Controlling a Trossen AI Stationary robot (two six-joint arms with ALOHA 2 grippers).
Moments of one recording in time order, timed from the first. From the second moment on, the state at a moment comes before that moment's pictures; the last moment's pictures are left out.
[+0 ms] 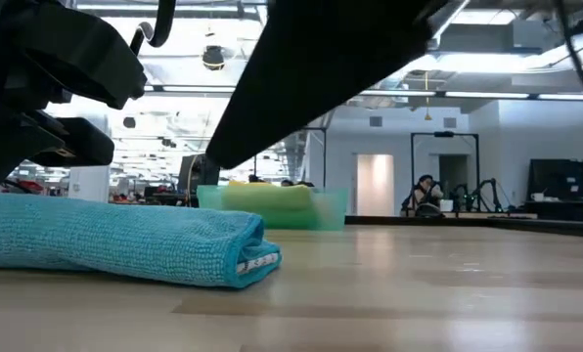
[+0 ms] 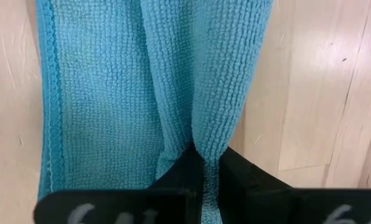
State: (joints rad) left arm -0.56 1.77 1.04 -0.64 0.16 -0.57; right arm 0.58 2.22 1.68 -0.47 0.37 0.23
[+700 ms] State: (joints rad) left arm -0.56 1.77 1.04 -0.64 0.17 -0.58; right arm 0.53 2.31 1.68 -0.37 0.25 0.21
